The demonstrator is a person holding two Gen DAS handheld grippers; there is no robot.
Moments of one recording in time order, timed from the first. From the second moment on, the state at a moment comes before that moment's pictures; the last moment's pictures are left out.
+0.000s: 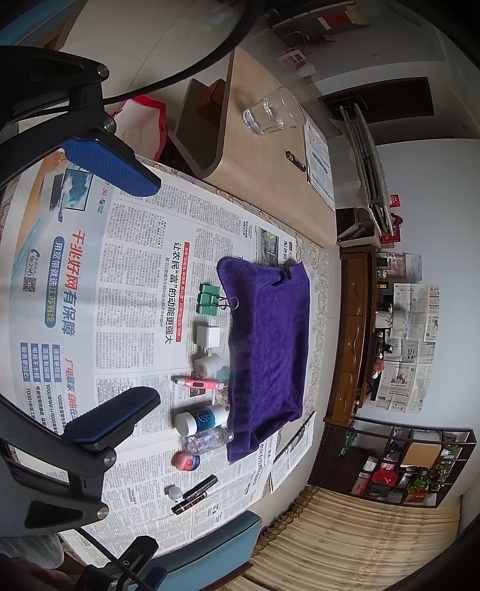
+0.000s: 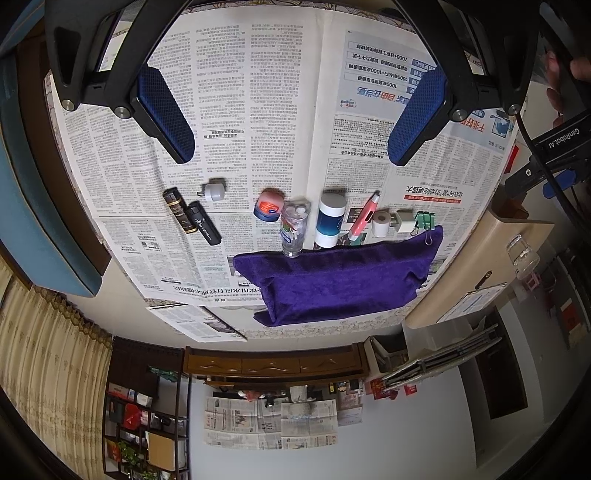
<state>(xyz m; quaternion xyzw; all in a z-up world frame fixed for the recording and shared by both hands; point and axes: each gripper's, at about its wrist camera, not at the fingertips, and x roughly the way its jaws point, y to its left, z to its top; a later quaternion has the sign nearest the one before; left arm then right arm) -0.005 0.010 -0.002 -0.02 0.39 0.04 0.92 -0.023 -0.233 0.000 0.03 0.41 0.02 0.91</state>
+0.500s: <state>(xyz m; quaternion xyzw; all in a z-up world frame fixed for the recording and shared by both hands) -0.005 0.011 0.000 -0.02 0.39 0.04 0.92 -0.024 -0.234 -0.002 0.03 0.41 0.02 0.91</state>
